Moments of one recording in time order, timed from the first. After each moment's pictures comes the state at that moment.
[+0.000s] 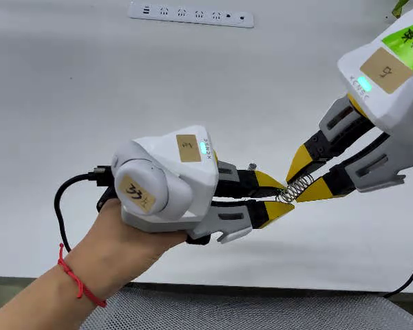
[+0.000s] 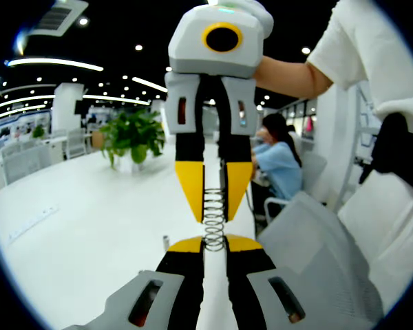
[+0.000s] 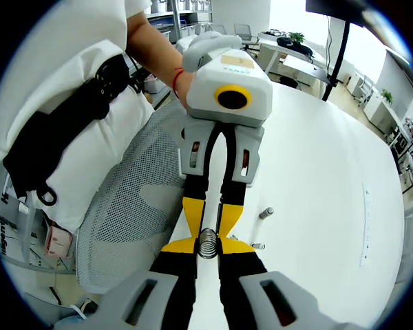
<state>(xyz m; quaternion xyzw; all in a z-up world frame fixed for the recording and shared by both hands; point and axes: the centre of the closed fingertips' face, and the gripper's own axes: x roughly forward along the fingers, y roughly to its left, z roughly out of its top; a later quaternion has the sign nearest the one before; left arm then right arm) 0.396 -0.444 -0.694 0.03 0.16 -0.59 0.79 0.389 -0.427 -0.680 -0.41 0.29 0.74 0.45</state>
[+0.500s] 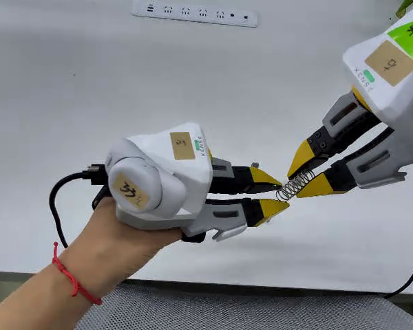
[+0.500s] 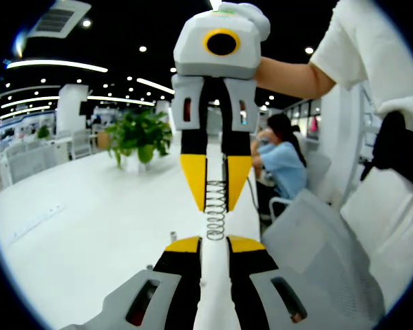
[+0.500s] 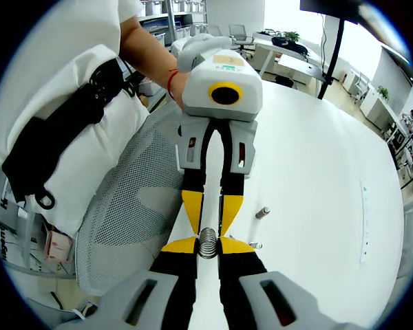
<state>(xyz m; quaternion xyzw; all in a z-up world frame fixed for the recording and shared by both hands) 0.400 -0.428 -0.695 0.04 0.15 -0.57 0.80 0.397 -0.424 -0.676 -0.41 0.29 0.73 0.46</state>
